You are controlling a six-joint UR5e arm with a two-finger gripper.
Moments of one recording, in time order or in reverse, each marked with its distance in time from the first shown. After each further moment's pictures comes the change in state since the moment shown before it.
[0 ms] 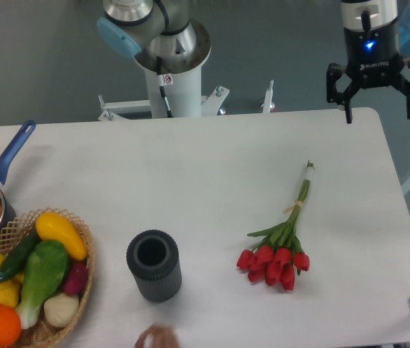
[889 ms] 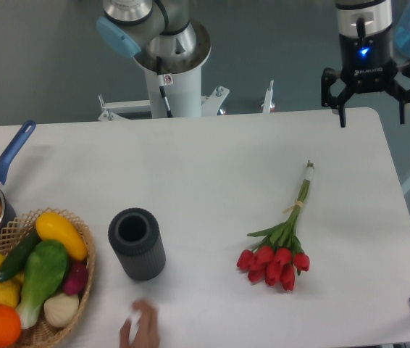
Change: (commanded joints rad) arm -0.009 0.002 -0.063 0.006 0.003 -0.035
